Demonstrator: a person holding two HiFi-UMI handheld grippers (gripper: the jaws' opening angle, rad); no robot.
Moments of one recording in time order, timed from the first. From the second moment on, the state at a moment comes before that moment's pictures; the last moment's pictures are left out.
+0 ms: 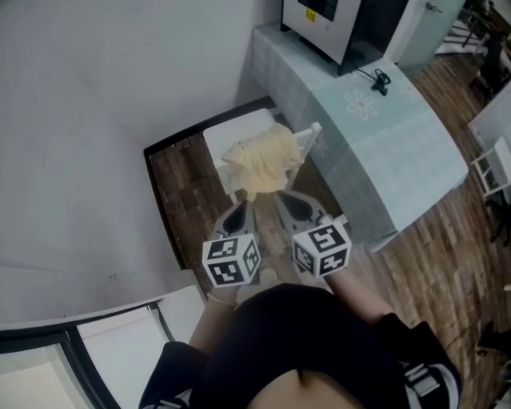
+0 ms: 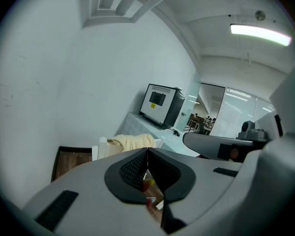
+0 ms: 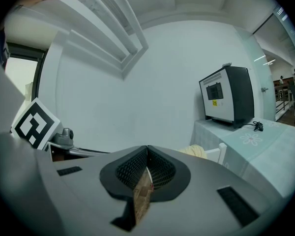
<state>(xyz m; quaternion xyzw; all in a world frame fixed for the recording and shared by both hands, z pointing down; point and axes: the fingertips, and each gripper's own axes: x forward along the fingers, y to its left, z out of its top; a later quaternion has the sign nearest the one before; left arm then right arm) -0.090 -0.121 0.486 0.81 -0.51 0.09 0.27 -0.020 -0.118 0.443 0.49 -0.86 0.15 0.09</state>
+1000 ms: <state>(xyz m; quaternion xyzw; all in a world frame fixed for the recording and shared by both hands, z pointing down) -0.096 -0.164 0.502 0.81 -0.51 0.10 0.27 -0.001 -0.162 0.454 0.53 -0.83 0.15 0.09</state>
